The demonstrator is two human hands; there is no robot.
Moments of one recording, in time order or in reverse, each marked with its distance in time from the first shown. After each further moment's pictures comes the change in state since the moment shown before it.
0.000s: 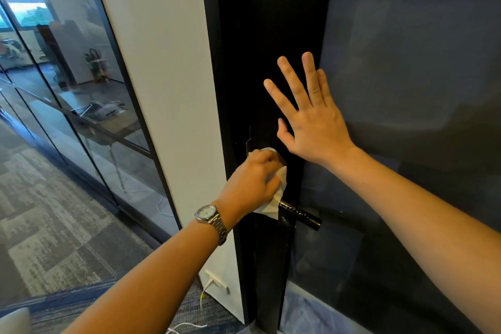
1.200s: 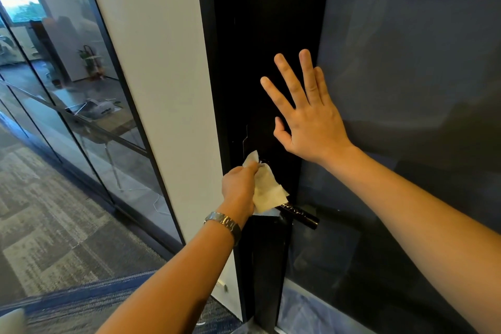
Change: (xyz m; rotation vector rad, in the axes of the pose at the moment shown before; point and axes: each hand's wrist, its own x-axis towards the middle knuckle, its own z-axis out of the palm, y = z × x) left_hand 0.005 0.003 0.018 -1.054 0.284 -1.157; right_hand 0.001 -0.001 0.000 -0.013 0.011 0.001
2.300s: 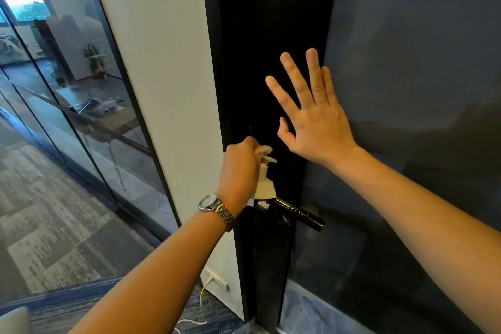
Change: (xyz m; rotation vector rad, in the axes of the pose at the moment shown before) left_hand 0.008 0.028 -0.004 0.849 0.038 0.821; right_hand -0.001 0.001 0.000 -0.009 0.004 0.011
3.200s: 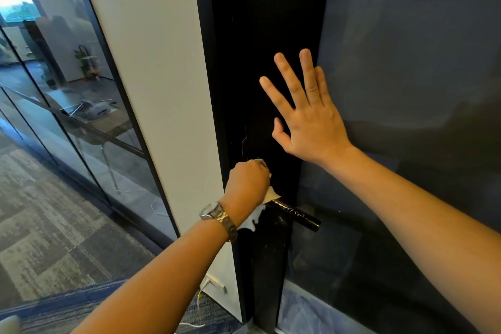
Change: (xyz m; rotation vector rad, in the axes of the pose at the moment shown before) left_hand -0.016 0.020 0.001 0.153 -0.394 -0.264; right_hand 0.000 -0.002 0.002 -0.011 -0.001 0.001
